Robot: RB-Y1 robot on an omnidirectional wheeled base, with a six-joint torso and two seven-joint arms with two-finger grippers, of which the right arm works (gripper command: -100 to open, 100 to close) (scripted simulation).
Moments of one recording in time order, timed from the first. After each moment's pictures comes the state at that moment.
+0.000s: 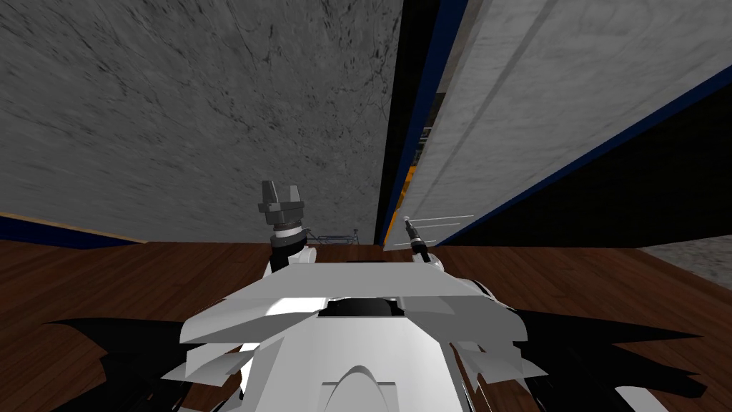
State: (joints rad) arm -0.15 -0.27 -0.16 -0.50 0.16 -0.94 0.39
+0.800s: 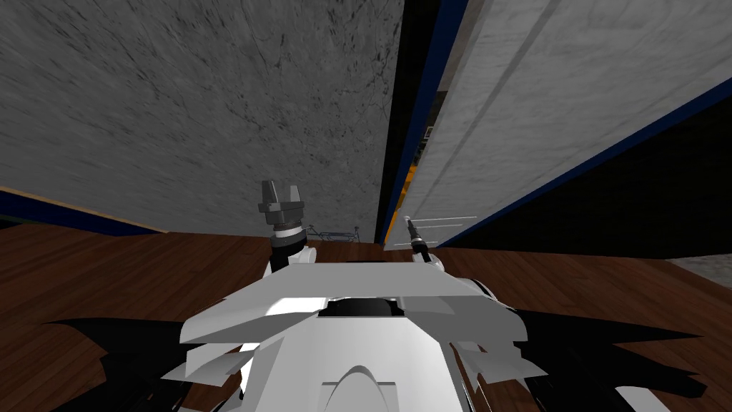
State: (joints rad) arm -0.15 -0.28 -0.13 -0.49 0.08 -0.94 0.21
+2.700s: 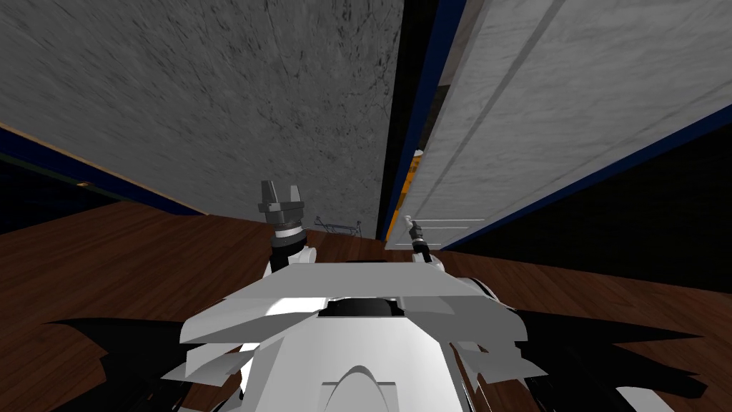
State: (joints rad) arm -0.15 -0.30 -0.05 -0.49 -0.11 -0.92 -0.21
